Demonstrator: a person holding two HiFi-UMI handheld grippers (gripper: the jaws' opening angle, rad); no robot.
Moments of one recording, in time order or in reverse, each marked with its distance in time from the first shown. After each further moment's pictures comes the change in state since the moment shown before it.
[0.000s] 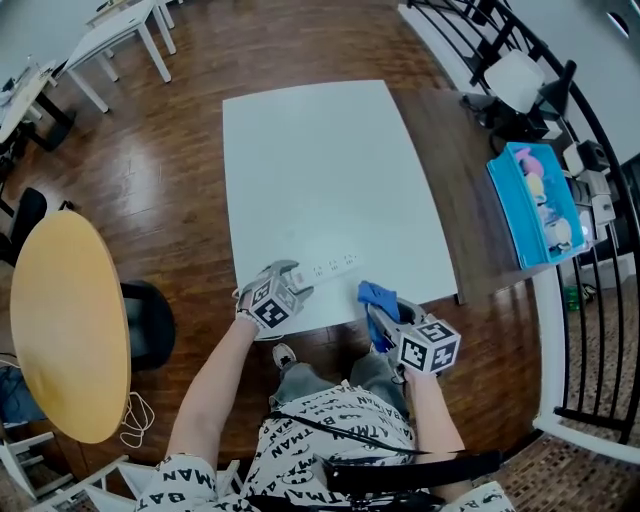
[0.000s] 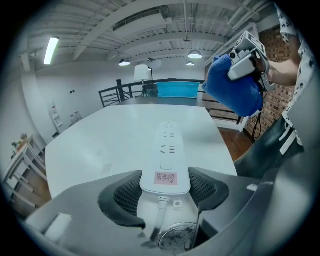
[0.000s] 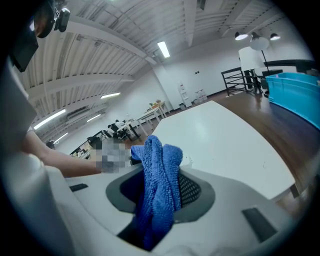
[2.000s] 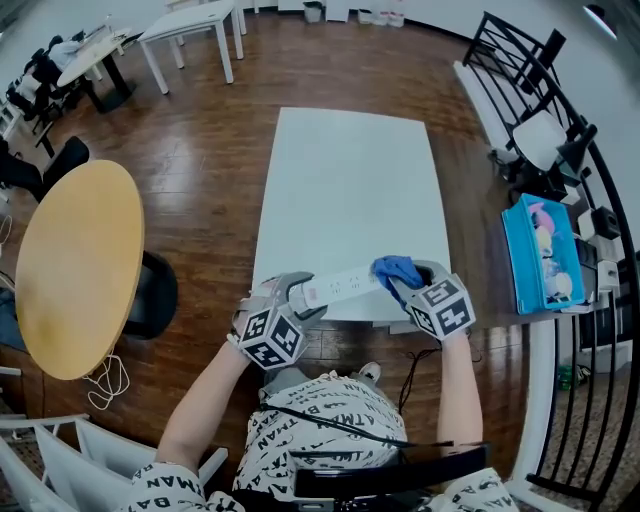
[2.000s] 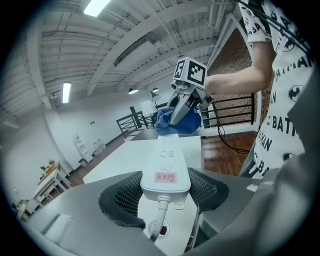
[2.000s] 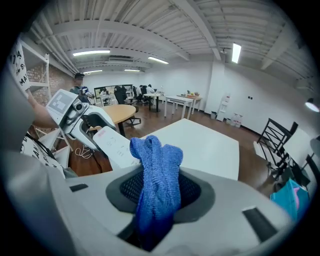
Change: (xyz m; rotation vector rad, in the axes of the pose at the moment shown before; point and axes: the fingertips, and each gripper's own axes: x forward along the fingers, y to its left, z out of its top) left arm -0.155 -0.079 0.102 0.109 -0.198 0.267; right arm -0.013 -0.004 0.087 -0.728 0.225 0.014
